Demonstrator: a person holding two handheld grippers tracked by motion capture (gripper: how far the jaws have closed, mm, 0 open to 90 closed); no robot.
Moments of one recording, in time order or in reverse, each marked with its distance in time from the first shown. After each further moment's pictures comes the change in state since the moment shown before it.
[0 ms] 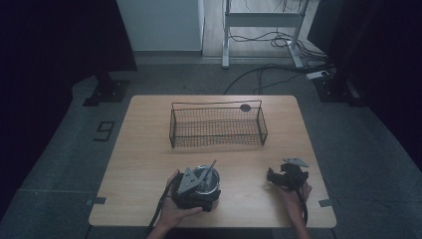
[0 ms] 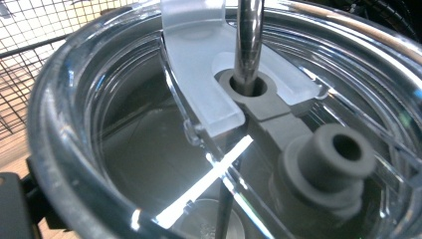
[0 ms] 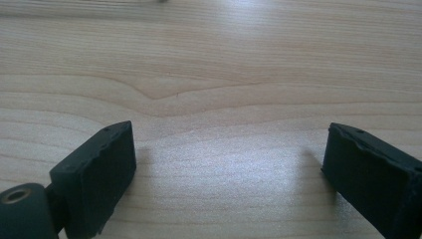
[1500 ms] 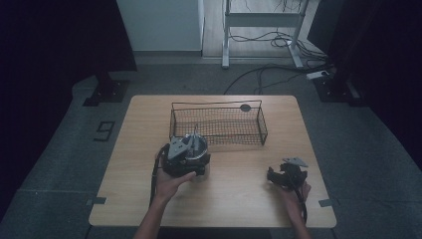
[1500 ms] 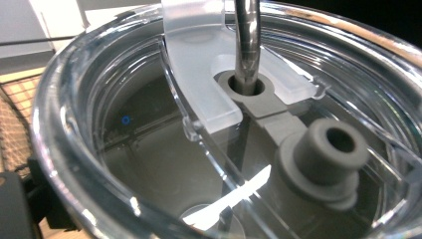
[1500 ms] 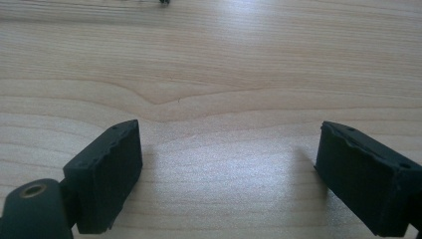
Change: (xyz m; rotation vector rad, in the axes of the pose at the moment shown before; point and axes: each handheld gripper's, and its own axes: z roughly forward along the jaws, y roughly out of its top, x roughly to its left) left arm 0.055 0.060 -0.008 -0.075 0.197 -0.113; right arm 0.002 0.001 0.000 -0.013 -0.007 -0.007
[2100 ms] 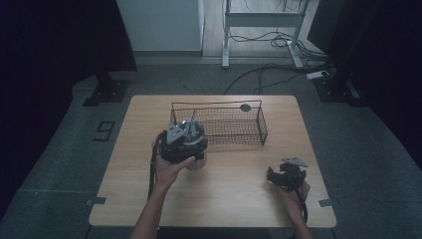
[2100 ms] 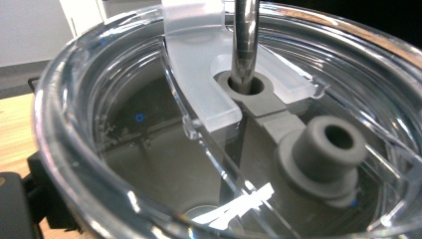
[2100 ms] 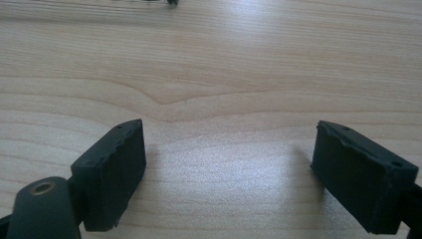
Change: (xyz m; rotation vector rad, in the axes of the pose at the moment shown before) left arm 0.011 0.035 0.007 -0.016 0.066 -0.031; right arm 0.000 0.000 0.000 -0.001 0.023 -0.007
